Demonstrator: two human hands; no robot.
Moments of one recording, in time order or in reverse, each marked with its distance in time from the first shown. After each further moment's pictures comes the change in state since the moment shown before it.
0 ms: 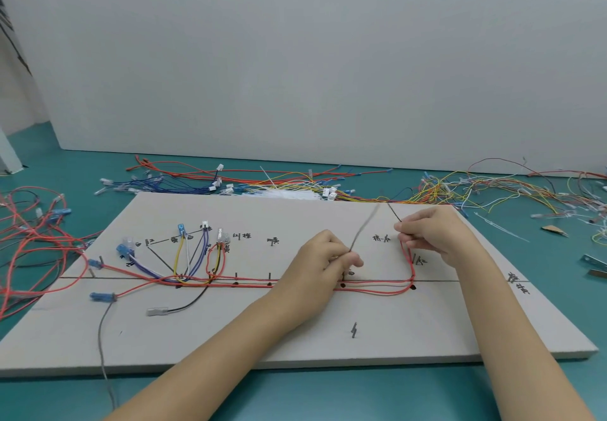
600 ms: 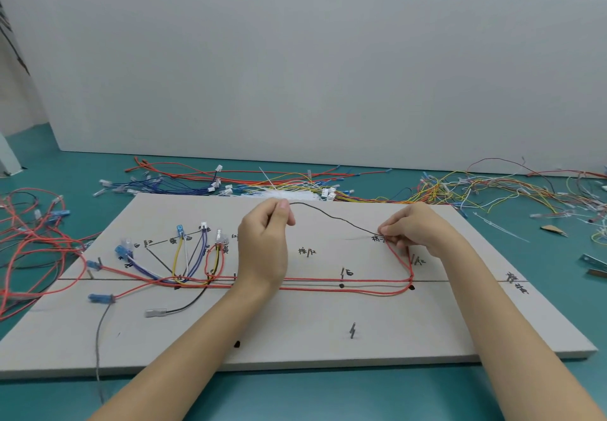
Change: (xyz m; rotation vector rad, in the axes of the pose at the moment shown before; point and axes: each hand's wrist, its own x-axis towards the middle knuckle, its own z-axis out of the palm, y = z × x) left_hand 0.002 0.013 -0.042 -0.203 0.620 -0.036; right_hand 0.021 -0.005 0.017 -0.300 -0.090 -0.034
